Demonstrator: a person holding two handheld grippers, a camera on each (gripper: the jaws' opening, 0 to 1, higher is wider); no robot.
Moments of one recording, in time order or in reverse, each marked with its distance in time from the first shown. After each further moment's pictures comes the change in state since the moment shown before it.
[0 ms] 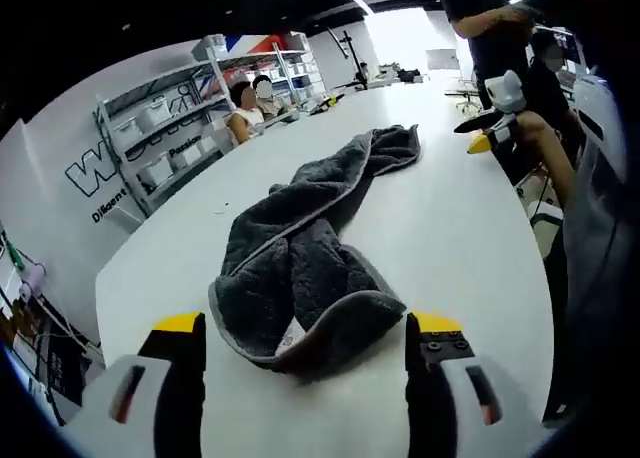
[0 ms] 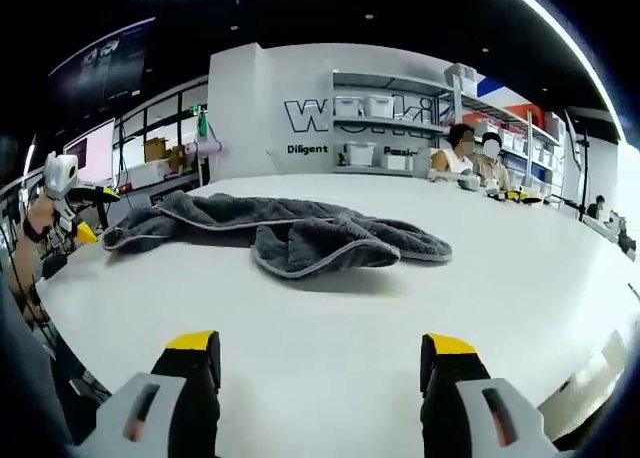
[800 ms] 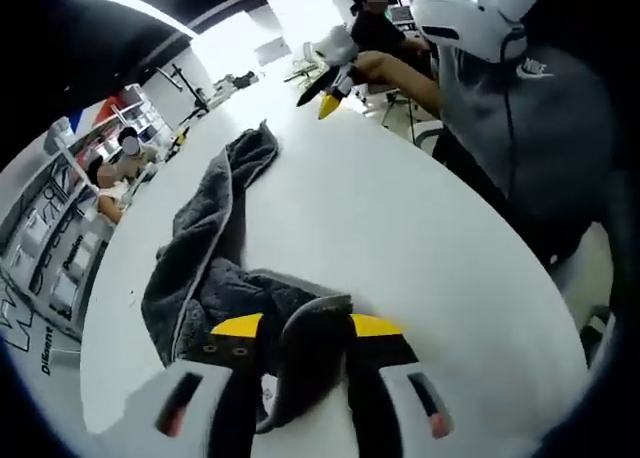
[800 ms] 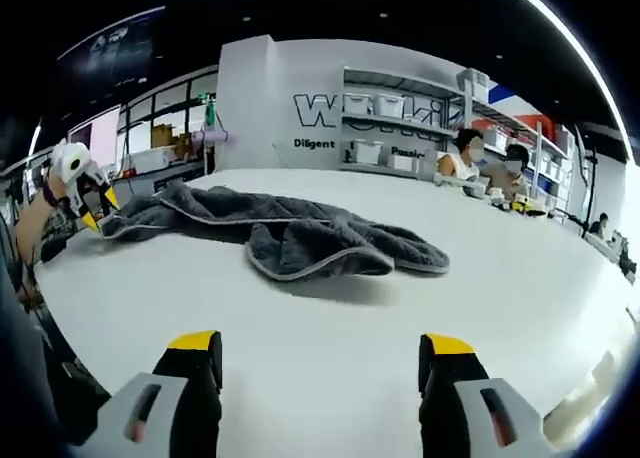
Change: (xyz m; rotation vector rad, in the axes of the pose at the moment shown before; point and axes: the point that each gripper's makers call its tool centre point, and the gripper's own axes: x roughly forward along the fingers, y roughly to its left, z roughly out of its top) left arm 0.016 -0.054 0.004 0.520 -0.068 -0.489; right arm 0.012 -0.016 0.011 -0.108 0.041 0.022
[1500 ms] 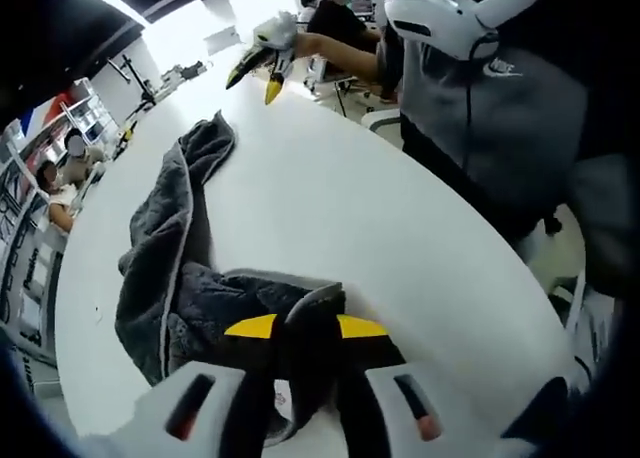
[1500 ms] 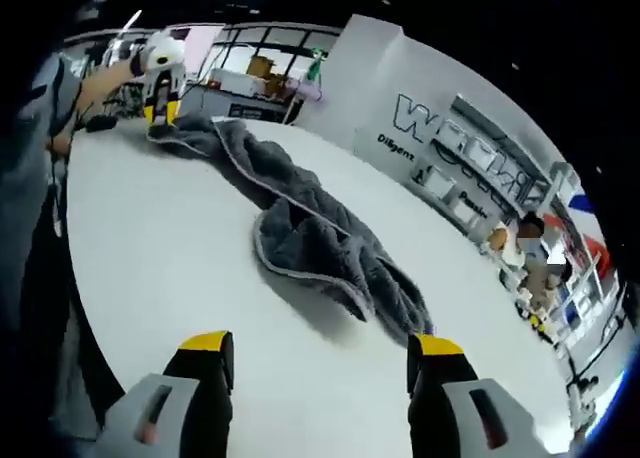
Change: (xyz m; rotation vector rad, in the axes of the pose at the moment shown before) left arm 0.006 -0.004 0.003 0.067 0.060 -0.244; right arm 0.010 -0.034 0.028 -0.593 0.053 0.158
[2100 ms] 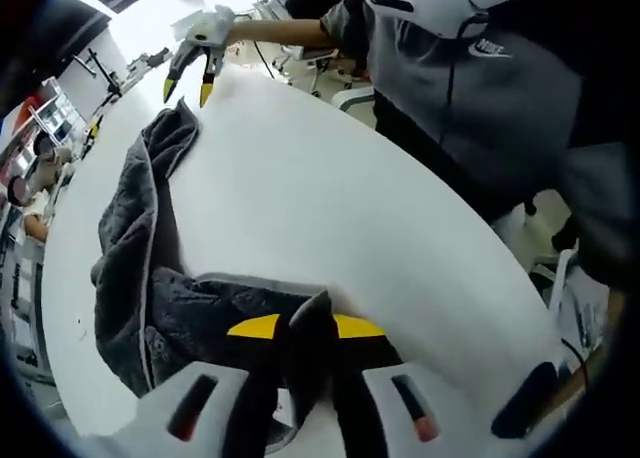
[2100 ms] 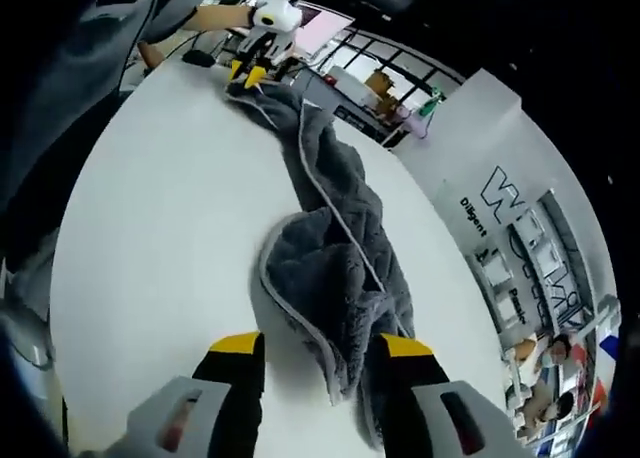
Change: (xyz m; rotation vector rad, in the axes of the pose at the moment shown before) left arm 0.006 -0.016 -0.004 0.057 0.097 -0.118; right arm 0.062 -0.001 0.024 -0.391 -0.087 0.242
